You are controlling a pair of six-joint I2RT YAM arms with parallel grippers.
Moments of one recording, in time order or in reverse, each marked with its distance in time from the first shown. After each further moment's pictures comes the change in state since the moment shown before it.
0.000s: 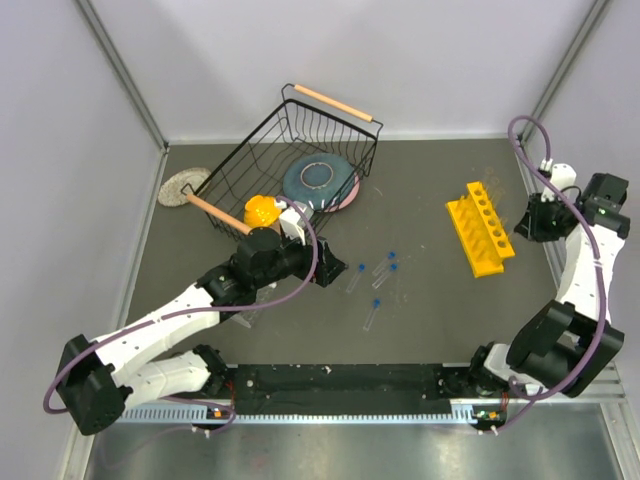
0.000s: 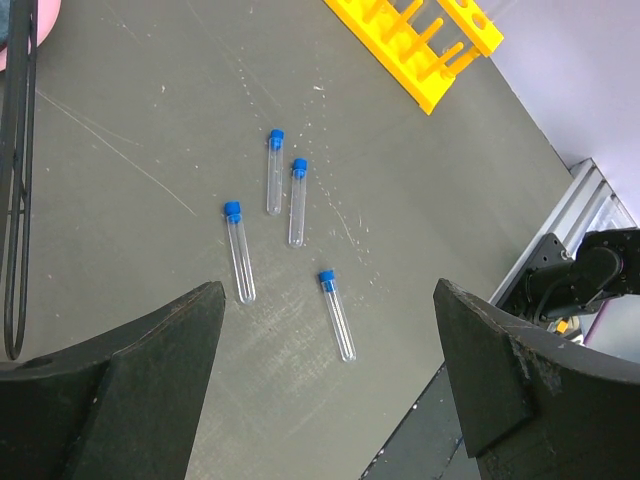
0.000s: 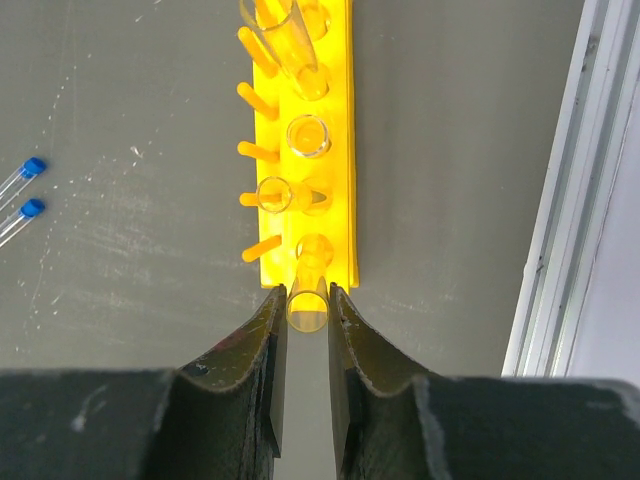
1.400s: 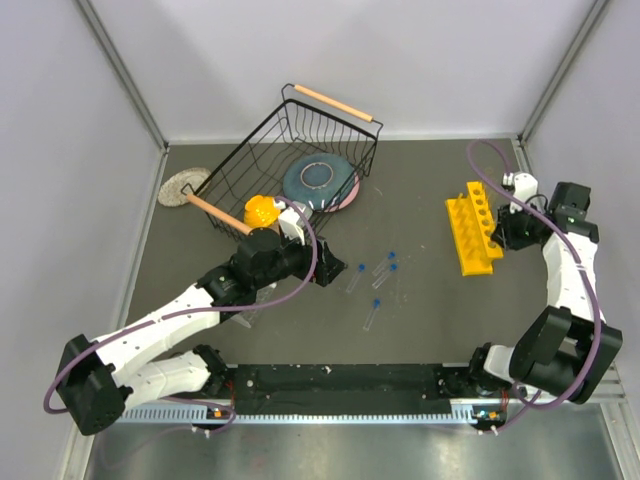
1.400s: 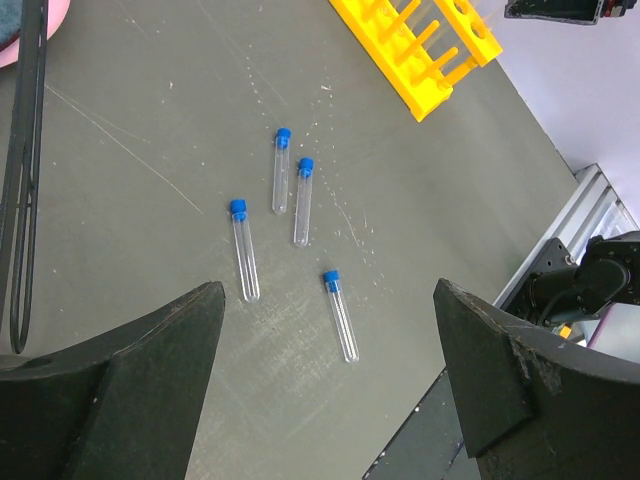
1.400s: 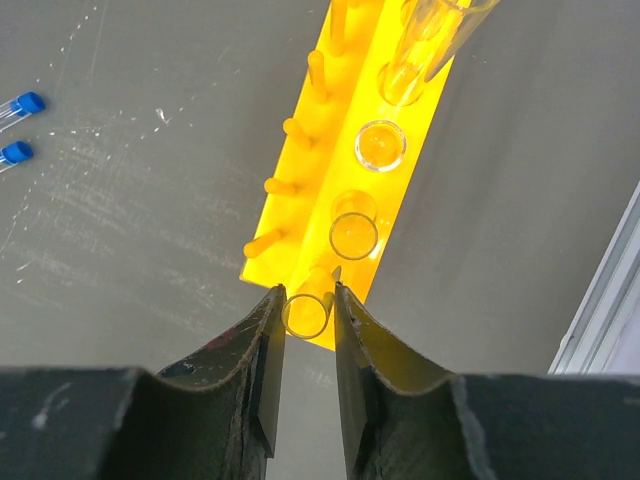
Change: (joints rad) left arm 0.002 0.000 -0.006 0.001 -0.014 -0.010; right arm 0.145 -0.048 -0.182 0.139 0.000 -0.120
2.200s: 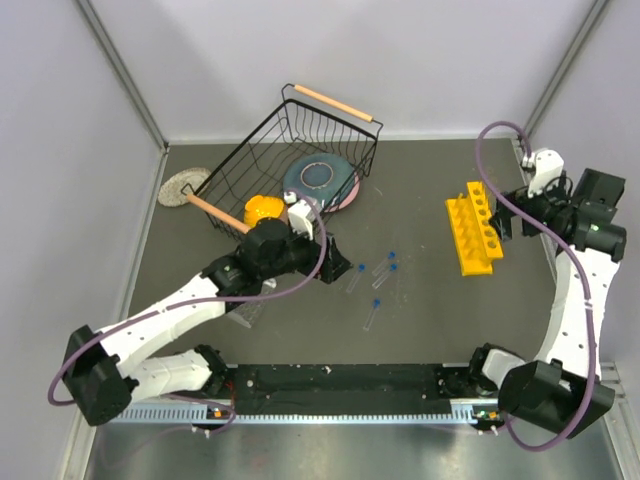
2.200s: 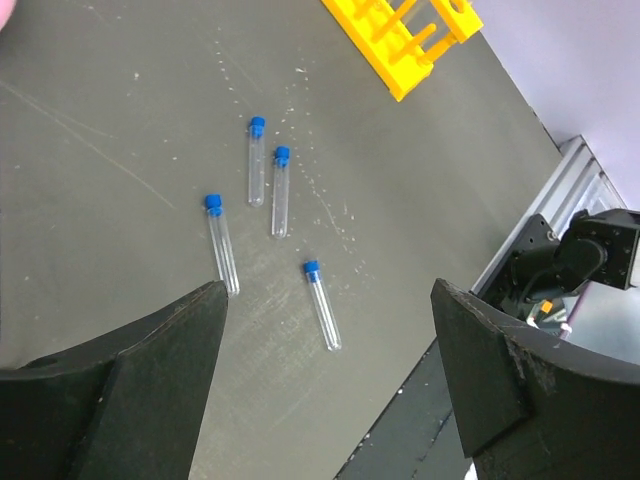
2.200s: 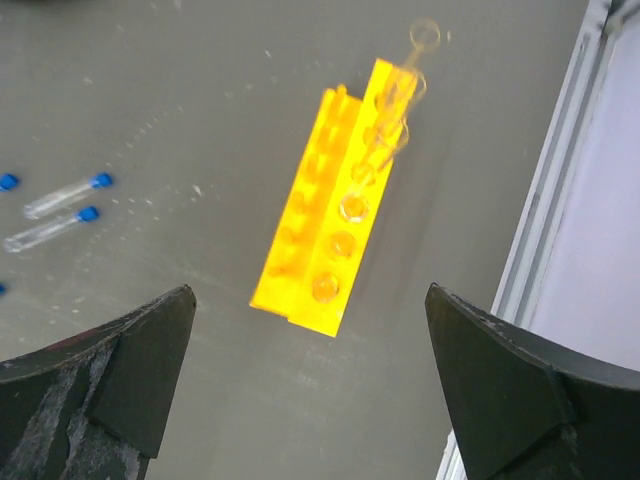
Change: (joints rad) left arm -0.001 0.044 0.068 -0.058 0.057 0.007; right arm -0.008 -0.176 0.166 -0.126 -0.020 0.040
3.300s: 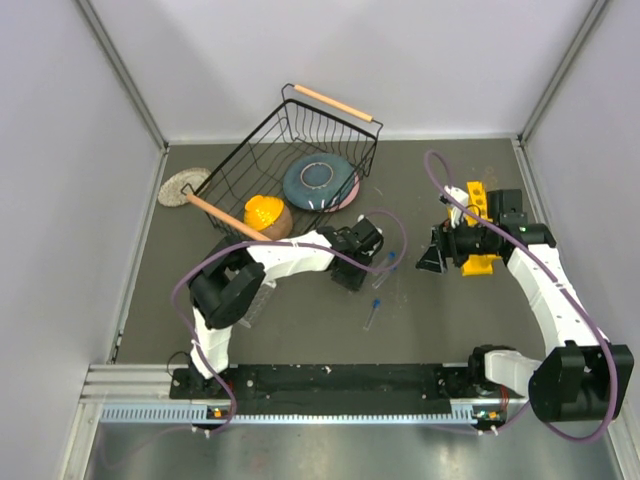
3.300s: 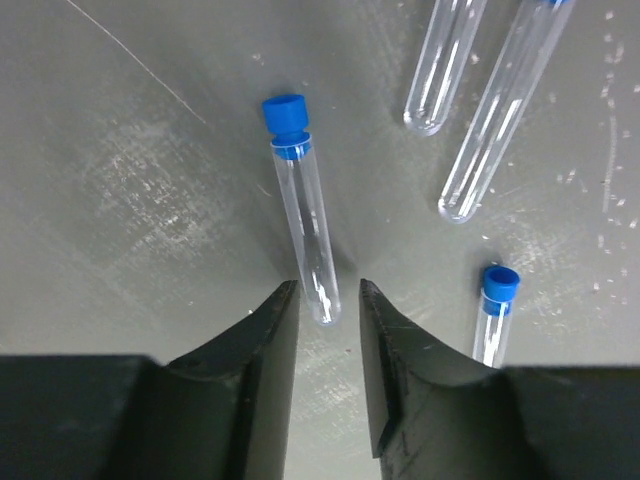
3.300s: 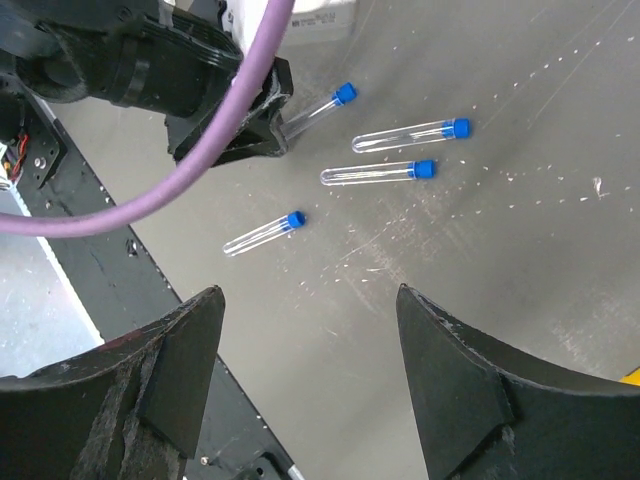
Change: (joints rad) left arm -0.129 0.867 0.560 -0.505 -0.206 0.039; right arm 0.446 0.051 -0.243 0.011 -0.254 0.250
